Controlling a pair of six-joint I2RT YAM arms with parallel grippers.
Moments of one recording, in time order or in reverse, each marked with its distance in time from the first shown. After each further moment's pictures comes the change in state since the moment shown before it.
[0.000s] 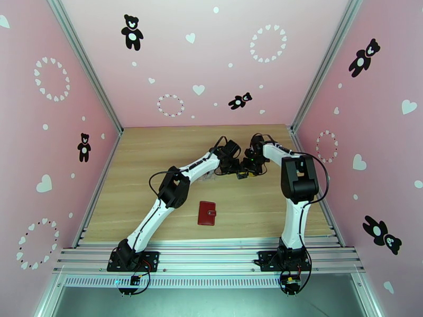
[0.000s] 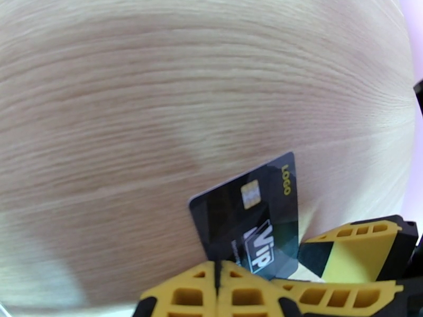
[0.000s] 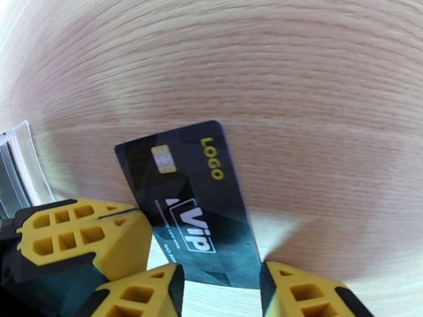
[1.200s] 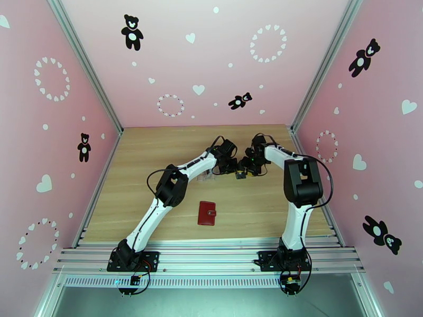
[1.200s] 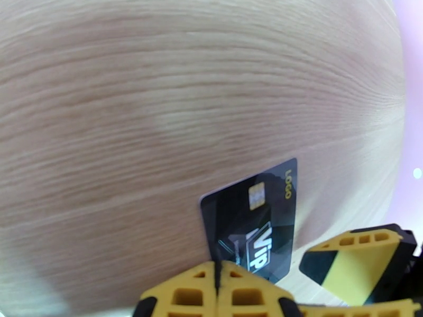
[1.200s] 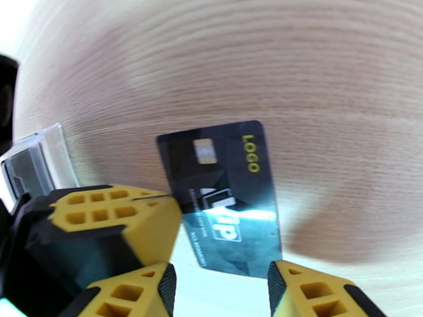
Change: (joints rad) left arm 0.024 -0.034 -0.095 0.083 0.077 0.000; right arm -0.003 -0.063 -0.090 0.106 -0.051 0.092
